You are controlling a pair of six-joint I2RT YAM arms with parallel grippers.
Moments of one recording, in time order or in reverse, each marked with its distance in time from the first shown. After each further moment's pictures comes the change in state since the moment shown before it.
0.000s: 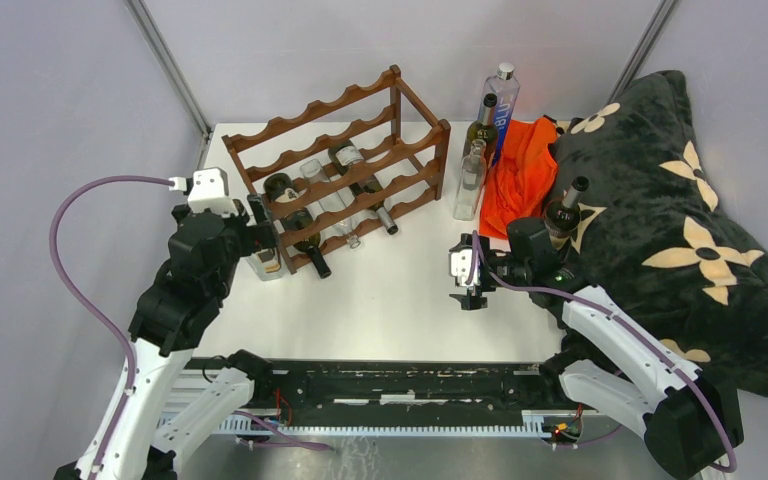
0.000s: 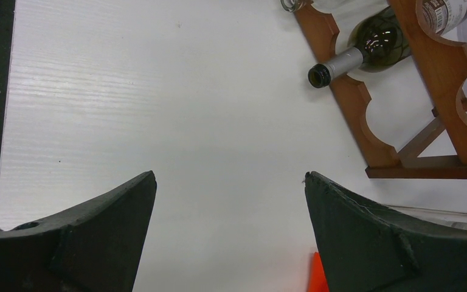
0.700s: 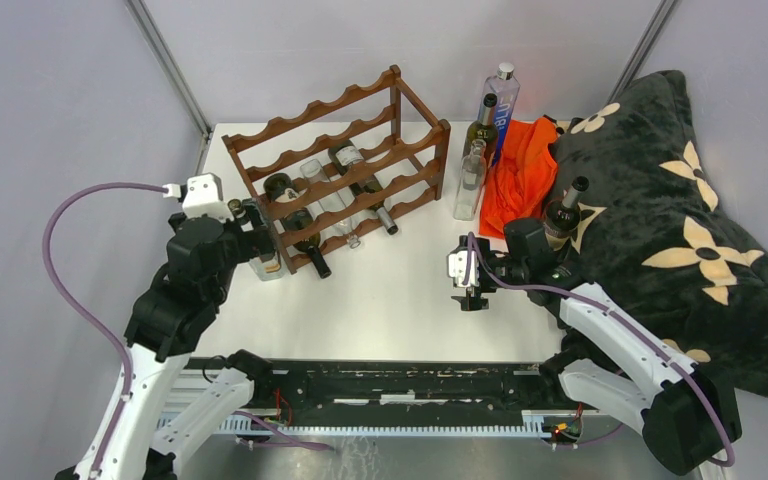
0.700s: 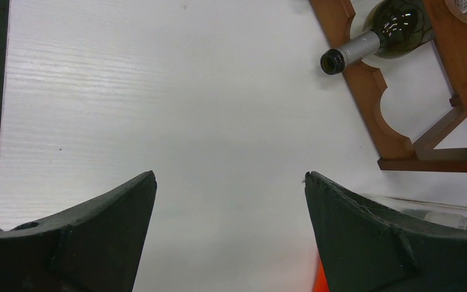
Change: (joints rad) left arm 0.000 0.002 0.010 -0.067 -0.019 -0.050; right arm 0.000 0.026 0.000 -0.027 0.026 -0.026
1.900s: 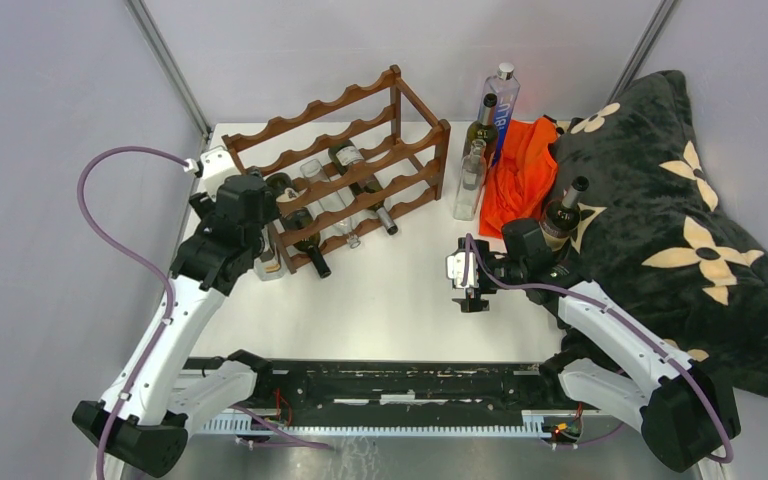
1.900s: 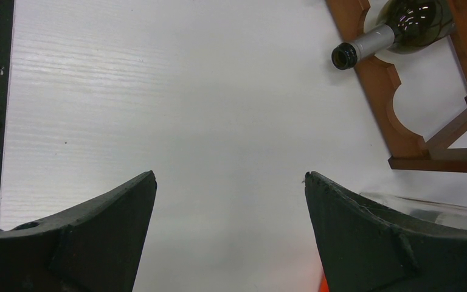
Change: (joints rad) left arm 0.035 0.268 0.009 0.092 -0.246 -0.196; right arm 0.000 0.019 0.000 -0.021 0.002 -0.018
